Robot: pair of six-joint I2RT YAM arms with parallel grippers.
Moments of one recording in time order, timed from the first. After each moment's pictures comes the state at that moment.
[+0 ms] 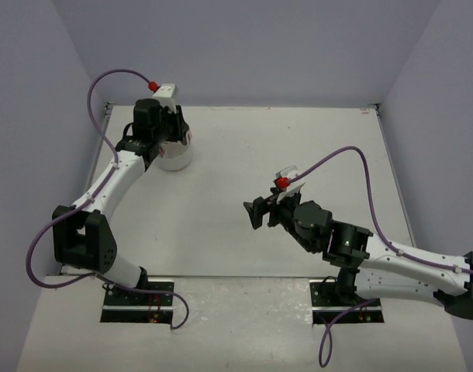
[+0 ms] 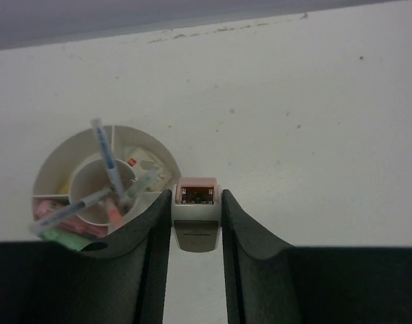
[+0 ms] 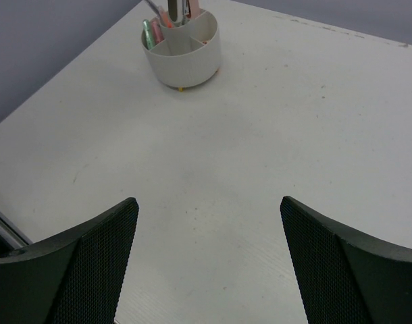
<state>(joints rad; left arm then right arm) -0.22 1.52 1.26 -0.16 0.10 -0.16 1.21 0.90 0.80 -0.13 0.59 0.27</state>
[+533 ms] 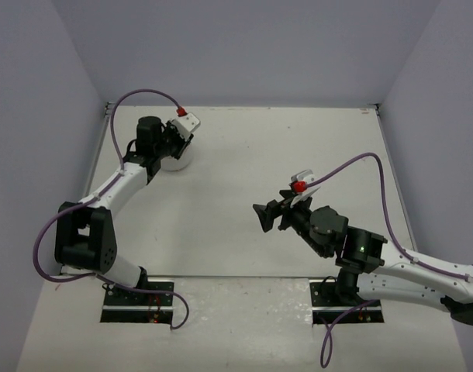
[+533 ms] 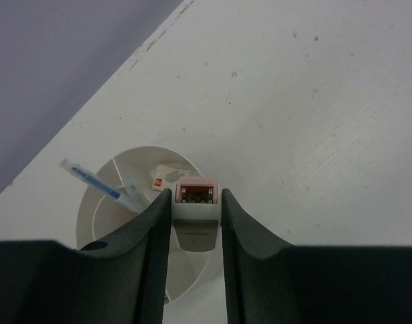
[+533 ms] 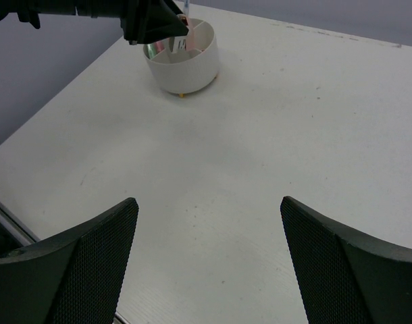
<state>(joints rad) -0.19 1.52 1.05 0.03 0.32 0.50 1.21 0.76 0.74 -0.16 0.59 0.29</state>
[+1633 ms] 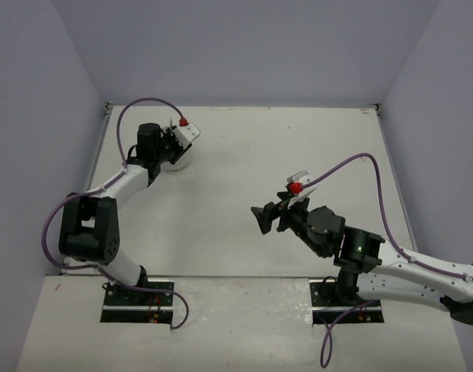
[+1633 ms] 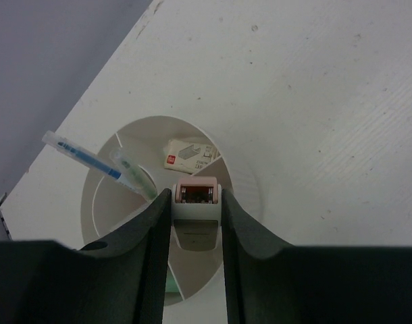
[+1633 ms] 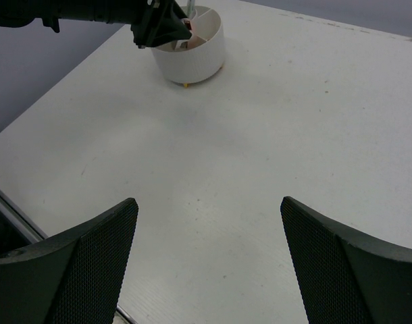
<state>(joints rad) -0.15 1.59 0.98 0.12 0.30 0.66 1.20 0.77 0.73 -0.16 0.55 0.29</state>
